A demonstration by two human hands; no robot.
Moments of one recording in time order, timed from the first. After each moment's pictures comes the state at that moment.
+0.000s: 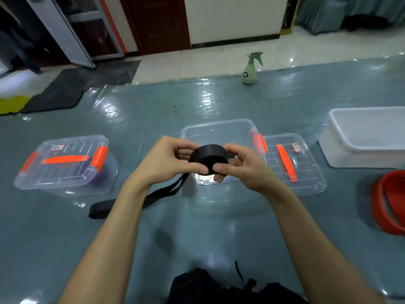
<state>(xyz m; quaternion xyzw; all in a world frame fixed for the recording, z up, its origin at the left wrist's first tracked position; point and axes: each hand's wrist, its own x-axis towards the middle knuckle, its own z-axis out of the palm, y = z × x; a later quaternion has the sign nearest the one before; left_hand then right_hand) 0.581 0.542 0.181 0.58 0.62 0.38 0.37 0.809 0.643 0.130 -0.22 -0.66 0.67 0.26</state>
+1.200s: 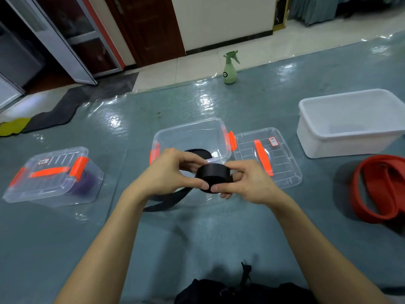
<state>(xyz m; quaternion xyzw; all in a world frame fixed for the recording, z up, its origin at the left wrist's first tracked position) 0.696 0.569 0.175 0.65 0.65 0.23 0.32 0.924 0.661 0.088 -0.27 -0.66 0.65 0.25</state>
